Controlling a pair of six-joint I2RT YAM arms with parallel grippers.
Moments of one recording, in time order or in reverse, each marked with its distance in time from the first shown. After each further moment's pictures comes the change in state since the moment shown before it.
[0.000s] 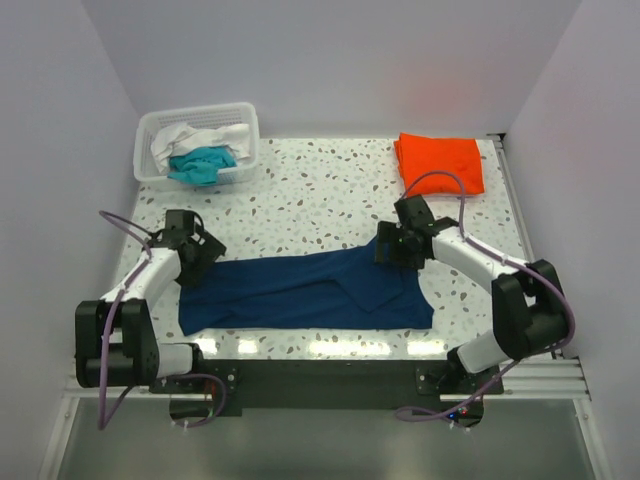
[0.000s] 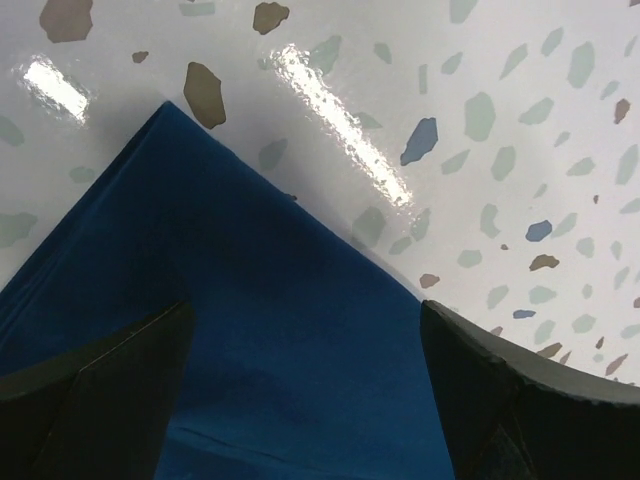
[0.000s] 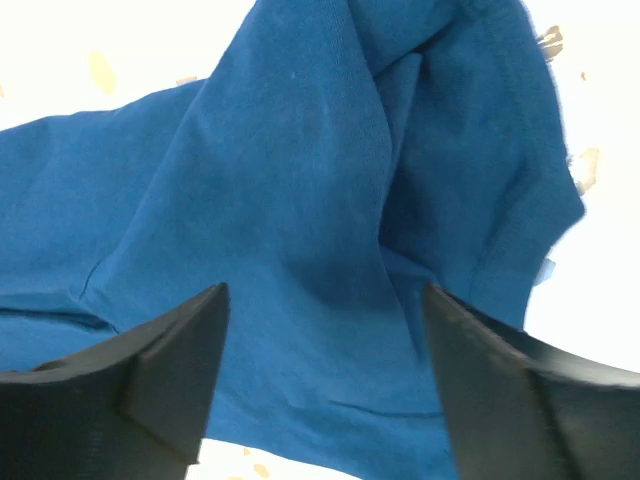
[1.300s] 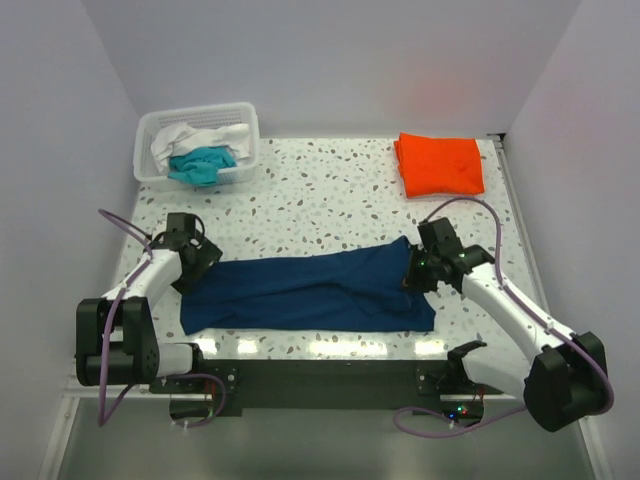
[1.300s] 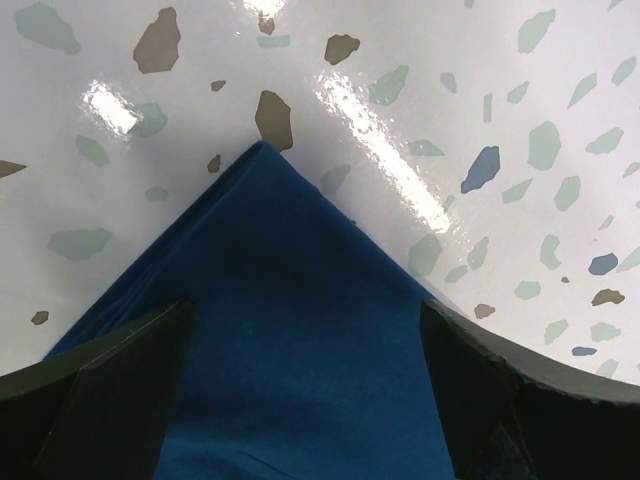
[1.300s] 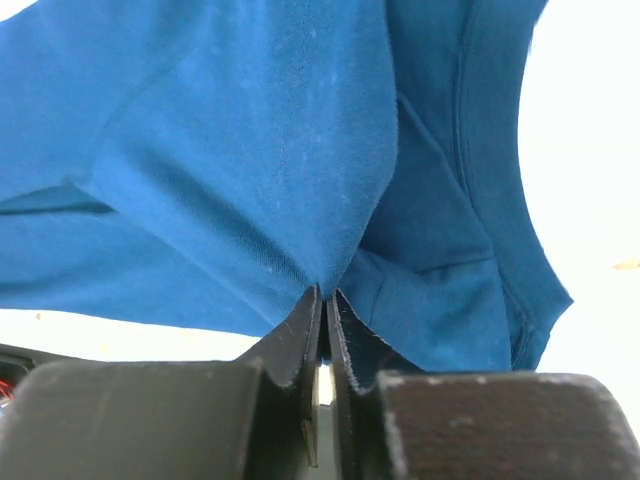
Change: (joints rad) left arm 0.002 0.028 -0.026 0.011 -0.102 0.037; right arm -0.025 -0.355 -0.154 -0.191 -0.074 0.109
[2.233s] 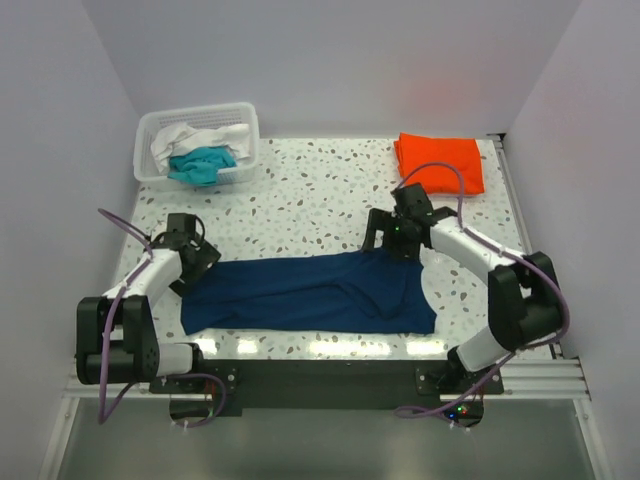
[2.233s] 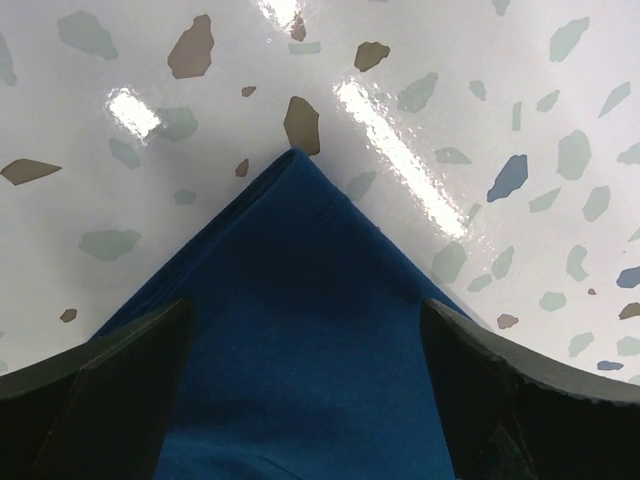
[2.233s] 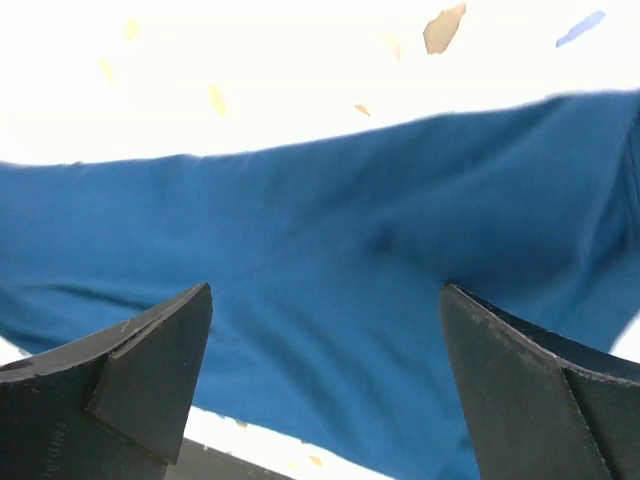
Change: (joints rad) left arm 0.001 0.002 0.000 -0.018 -0.037 0.011; right arm 0.000 0.375 0.236 0.189 -0.061 -0.078
